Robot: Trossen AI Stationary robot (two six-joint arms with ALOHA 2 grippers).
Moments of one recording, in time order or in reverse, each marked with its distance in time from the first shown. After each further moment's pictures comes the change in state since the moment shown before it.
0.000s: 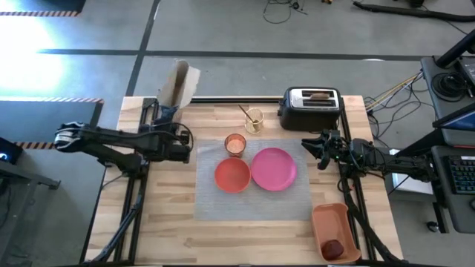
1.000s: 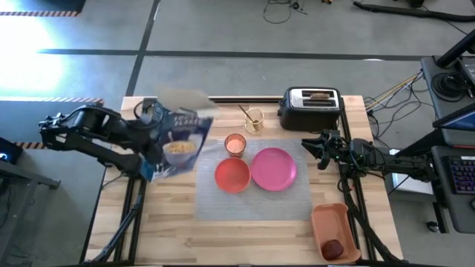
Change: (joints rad) left arm -0.116 -0.191 0.603 -0.310 0.925 0.402; right arm 0.000 0.000 0.000 0.000 0.000 0.000
